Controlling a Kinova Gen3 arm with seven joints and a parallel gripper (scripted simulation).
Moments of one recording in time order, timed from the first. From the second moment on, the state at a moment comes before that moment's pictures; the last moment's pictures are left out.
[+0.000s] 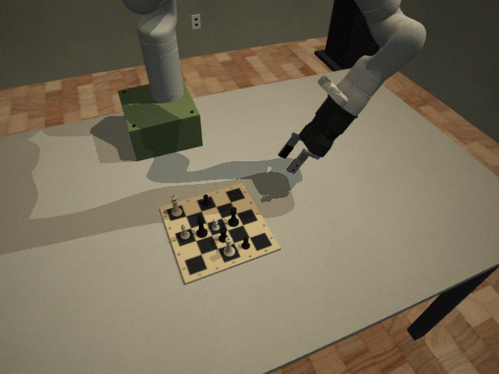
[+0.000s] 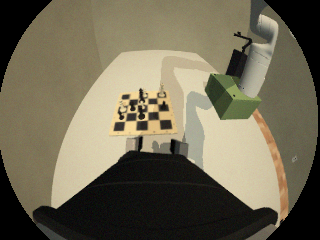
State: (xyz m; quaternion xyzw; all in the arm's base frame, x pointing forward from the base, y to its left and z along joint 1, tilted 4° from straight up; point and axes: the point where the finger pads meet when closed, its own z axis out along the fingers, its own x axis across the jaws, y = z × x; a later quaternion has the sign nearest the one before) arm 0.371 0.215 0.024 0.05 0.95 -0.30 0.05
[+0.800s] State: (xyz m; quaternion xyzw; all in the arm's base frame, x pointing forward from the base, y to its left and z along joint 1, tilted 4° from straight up) arm 0.353 0.066 0.047 0.39 0.92 -0.05 0.01
